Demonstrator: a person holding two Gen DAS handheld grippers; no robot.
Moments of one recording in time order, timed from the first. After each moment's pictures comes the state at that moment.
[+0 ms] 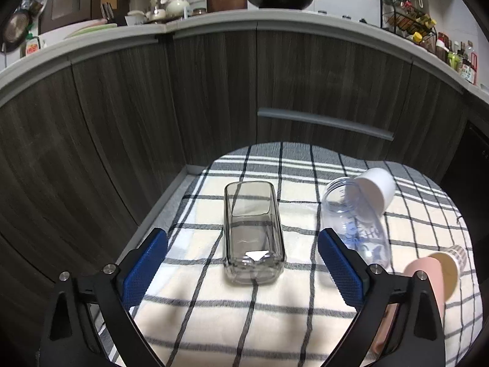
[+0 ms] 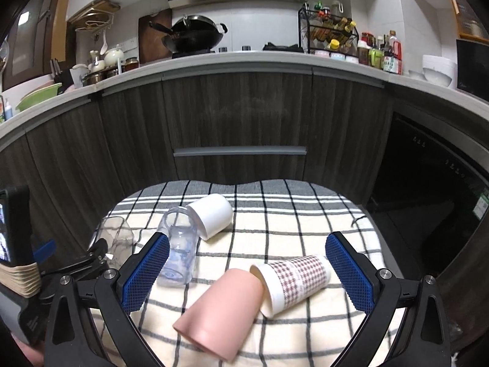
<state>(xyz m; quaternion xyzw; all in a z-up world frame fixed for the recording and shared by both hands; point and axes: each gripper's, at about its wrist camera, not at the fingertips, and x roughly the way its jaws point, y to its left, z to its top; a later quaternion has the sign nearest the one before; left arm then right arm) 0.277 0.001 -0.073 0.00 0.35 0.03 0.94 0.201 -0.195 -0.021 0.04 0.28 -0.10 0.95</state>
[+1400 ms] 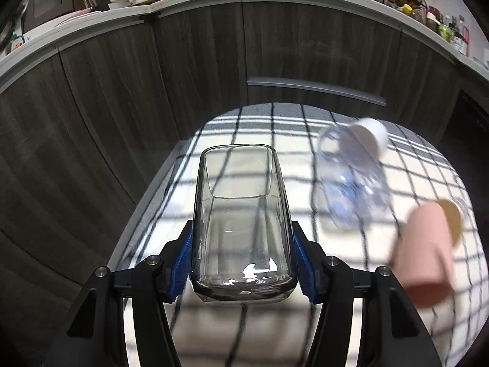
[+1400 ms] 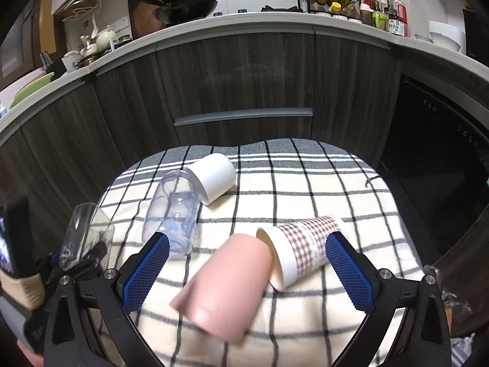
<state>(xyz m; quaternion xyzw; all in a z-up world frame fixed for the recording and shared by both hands) 0.241 0.003 -0.088 0.02 0.41 0.00 0.91 0.200 -0.202 -0.049 0.07 0.35 -0.09 0.93</state>
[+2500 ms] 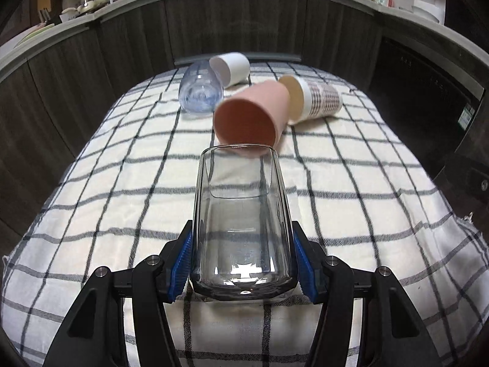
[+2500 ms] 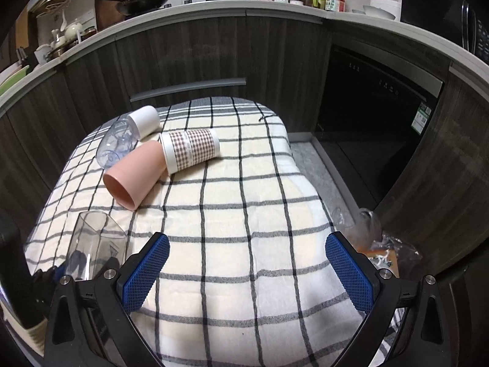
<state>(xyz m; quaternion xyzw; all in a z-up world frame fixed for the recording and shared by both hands) 0.077 -0.112 -0.108 0.05 0.44 -0.11 0.89 0.022 -0.273 -0.052 0.07 0.40 -0.17 0.90</state>
